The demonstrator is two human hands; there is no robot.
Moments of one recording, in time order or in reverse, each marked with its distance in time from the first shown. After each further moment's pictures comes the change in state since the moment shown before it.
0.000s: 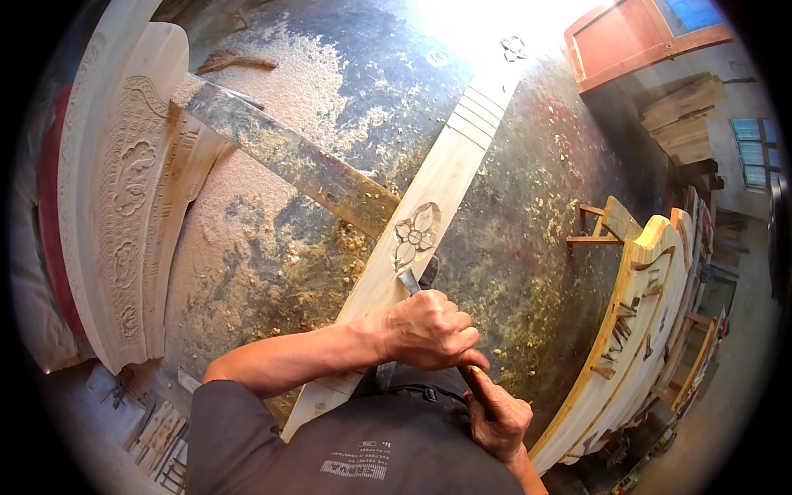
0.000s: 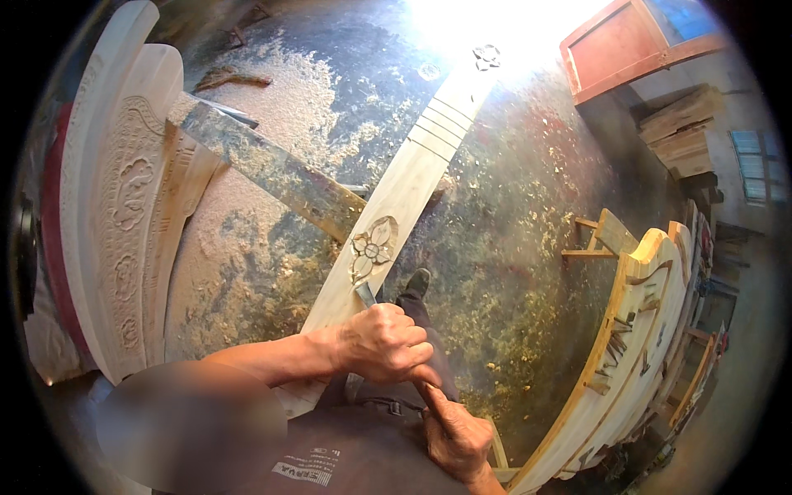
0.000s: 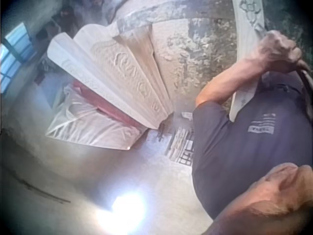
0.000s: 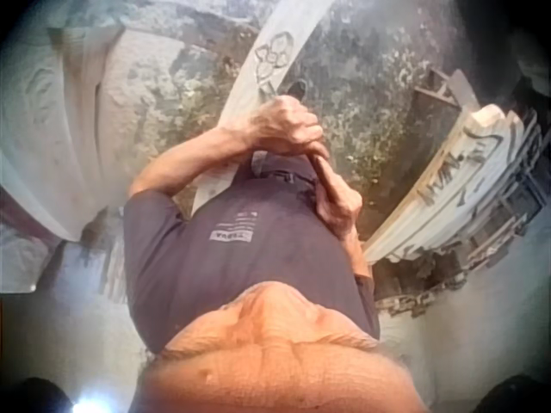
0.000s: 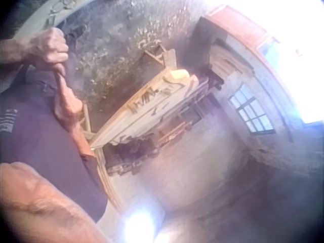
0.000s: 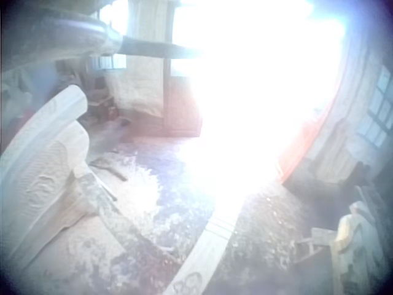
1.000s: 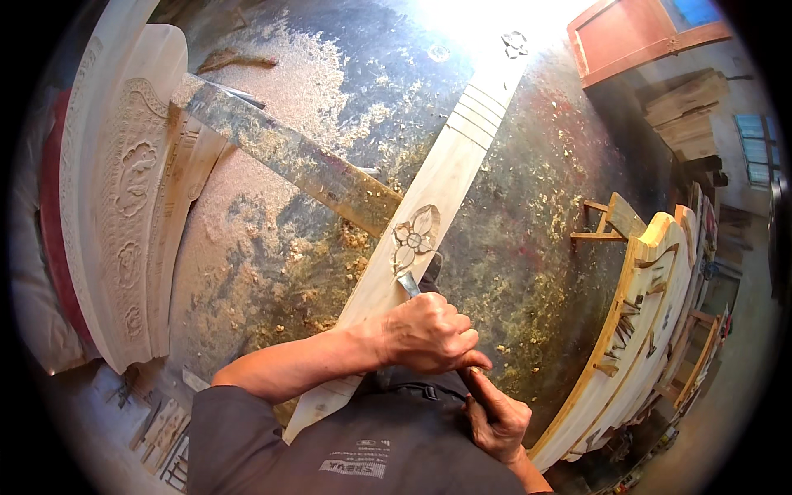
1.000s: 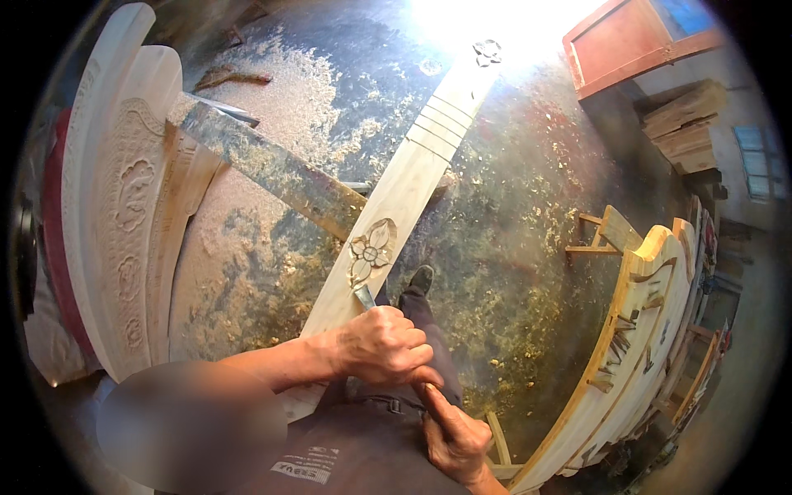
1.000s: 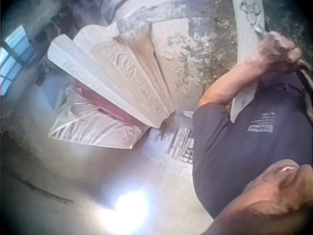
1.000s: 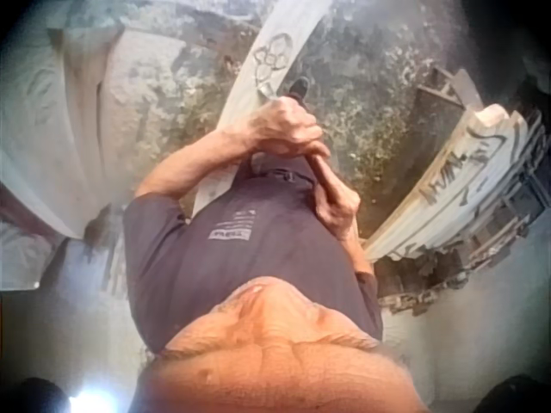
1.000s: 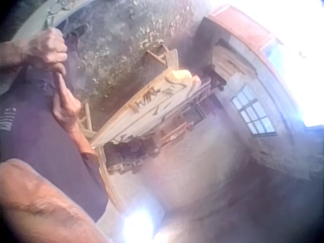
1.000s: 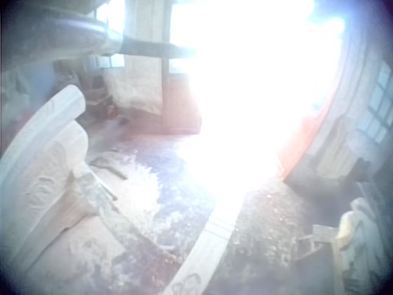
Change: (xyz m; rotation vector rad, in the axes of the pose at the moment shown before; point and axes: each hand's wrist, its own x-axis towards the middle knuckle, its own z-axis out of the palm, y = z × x) left_hand 0.003 0.000 -0.002 -0.034 -0.018 -0.057; right_hand 0.001 0.001 0.007 0.117 0.030 0.041
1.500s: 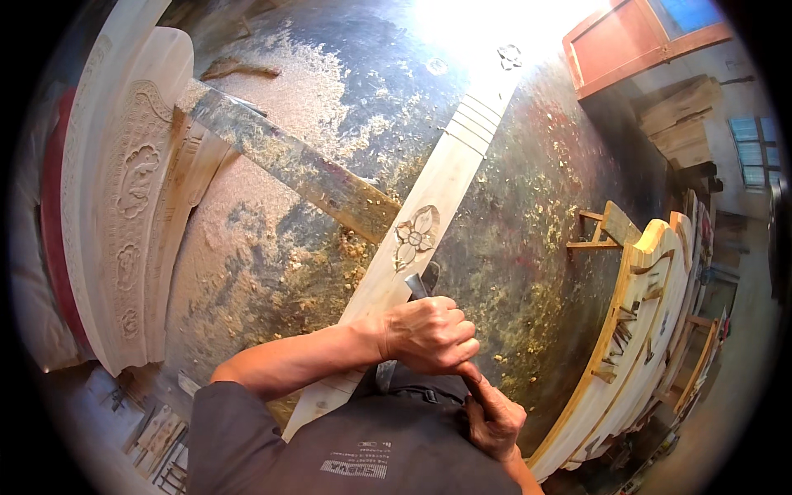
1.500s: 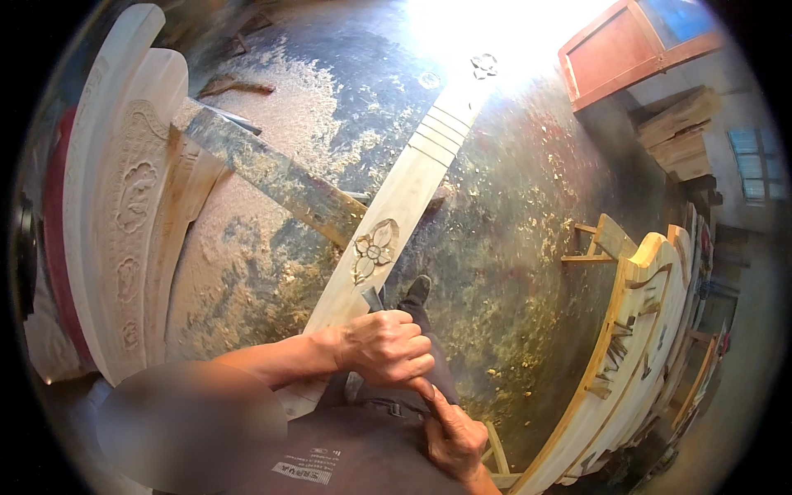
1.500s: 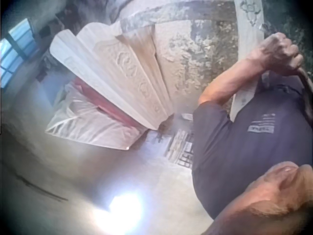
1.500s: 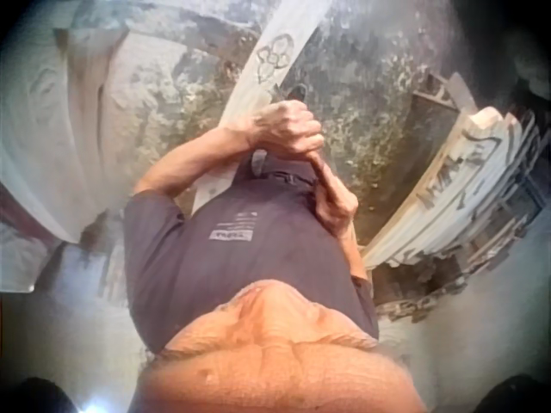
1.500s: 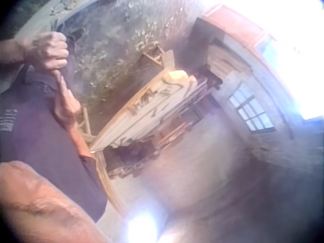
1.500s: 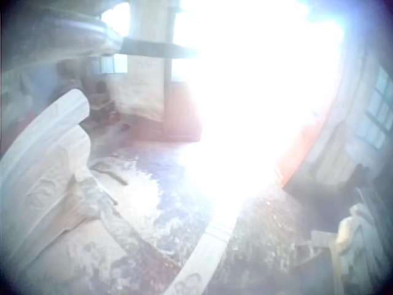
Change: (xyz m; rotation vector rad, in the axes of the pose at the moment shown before) left_hand -0.002 0.001 0.001 0.149 0.029 0.248; right_hand -0.018 0.012 0.004 -0.089 0.028 -0.035
